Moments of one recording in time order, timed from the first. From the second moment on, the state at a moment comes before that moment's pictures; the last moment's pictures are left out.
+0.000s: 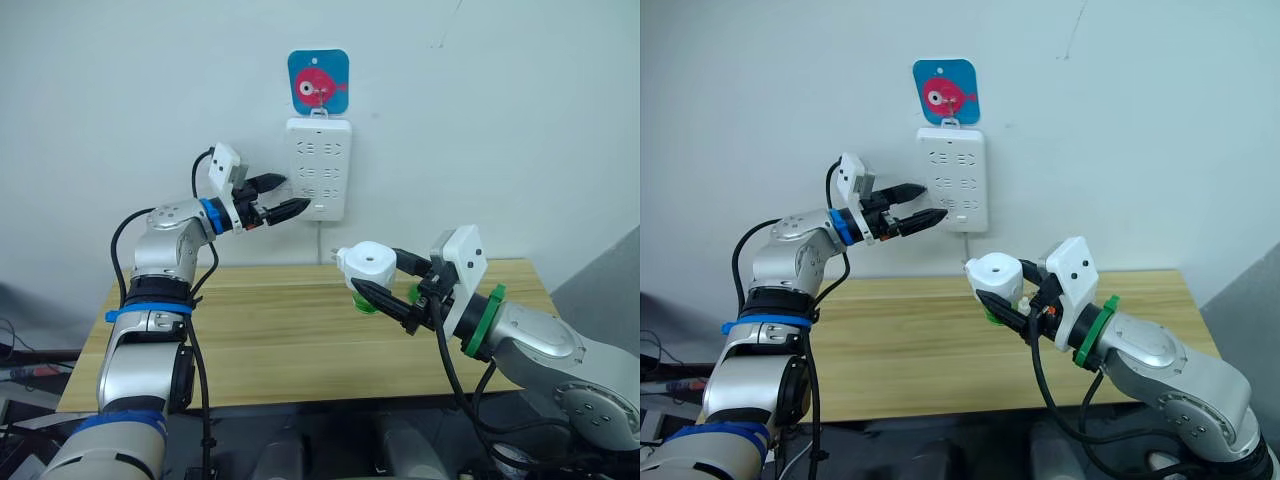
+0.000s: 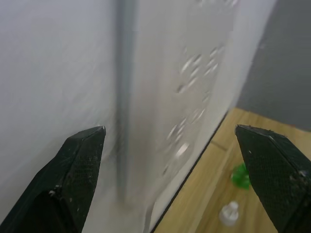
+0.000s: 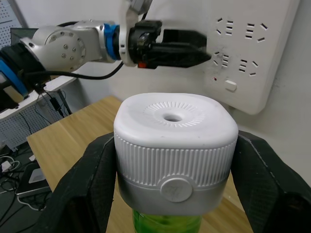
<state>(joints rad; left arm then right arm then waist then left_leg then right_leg) -0.87 0.49 0.09 0.60 -0.33 0.24 -1.09 -0.24 -0.61 0.10 -0.86 0.94 0.84 0.09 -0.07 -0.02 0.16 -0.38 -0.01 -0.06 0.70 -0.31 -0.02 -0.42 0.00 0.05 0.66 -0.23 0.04</state>
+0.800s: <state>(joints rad) -0.93 0.50 0.05 0.72 -0.27 0.18 -1.17 -0.23 -0.62 0.10 -0.87 0.94 0.86 0.11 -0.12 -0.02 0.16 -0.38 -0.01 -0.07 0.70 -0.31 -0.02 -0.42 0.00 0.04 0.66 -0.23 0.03</state>
